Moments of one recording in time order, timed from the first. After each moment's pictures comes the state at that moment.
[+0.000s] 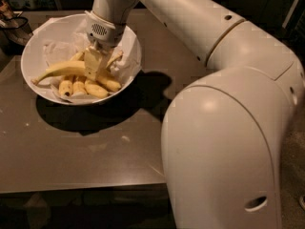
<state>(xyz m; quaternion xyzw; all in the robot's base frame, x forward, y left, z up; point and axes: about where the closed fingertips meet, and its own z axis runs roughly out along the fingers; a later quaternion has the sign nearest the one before) 0.598 0.141 0.886 -0.58 0.78 0.21 0.06</state>
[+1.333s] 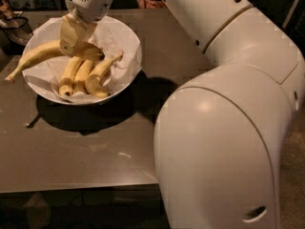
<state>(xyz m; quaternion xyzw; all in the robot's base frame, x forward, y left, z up) 0.574 0.170 0.971 -0.58 0.77 0.27 0.10</state>
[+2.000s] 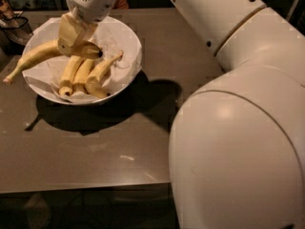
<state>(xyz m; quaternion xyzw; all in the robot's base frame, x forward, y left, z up) 0.564 0.174 0.977 -0.56 0.77 0.29 0.11</state>
